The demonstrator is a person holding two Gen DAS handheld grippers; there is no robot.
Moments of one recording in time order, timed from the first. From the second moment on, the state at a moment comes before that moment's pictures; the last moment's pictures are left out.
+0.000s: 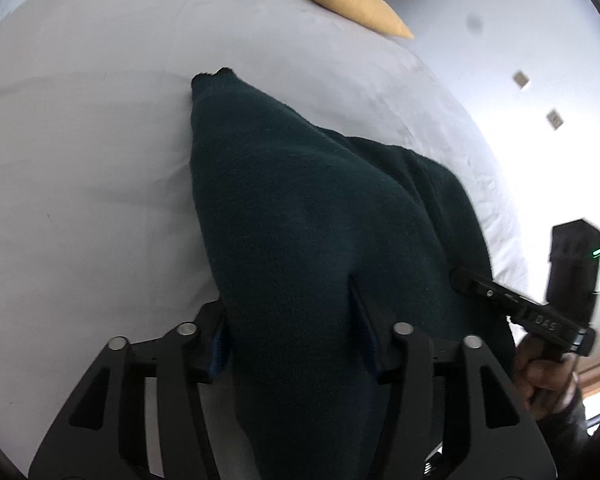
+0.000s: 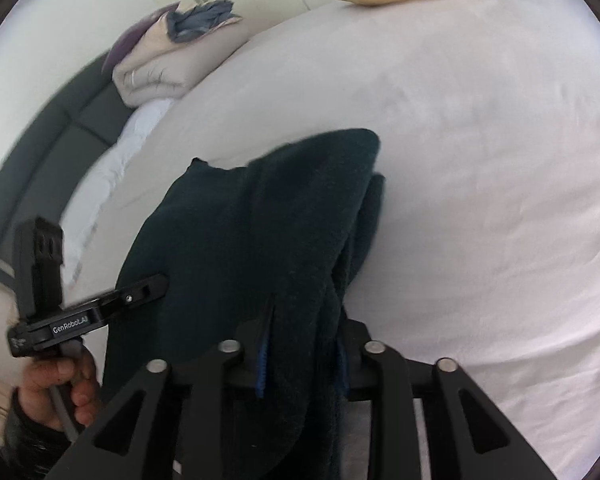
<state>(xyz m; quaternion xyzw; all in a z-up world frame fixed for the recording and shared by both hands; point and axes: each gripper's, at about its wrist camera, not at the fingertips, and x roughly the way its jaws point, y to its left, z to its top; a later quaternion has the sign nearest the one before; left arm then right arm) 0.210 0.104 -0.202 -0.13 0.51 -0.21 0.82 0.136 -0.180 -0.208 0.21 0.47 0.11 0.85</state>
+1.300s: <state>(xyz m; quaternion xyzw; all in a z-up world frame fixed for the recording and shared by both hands) 0.025 0.075 -0.071 0.00 0.23 -0.03 0.97 -0.002 -0.203 -0.115 0.15 0.30 -0.01 0.94</state>
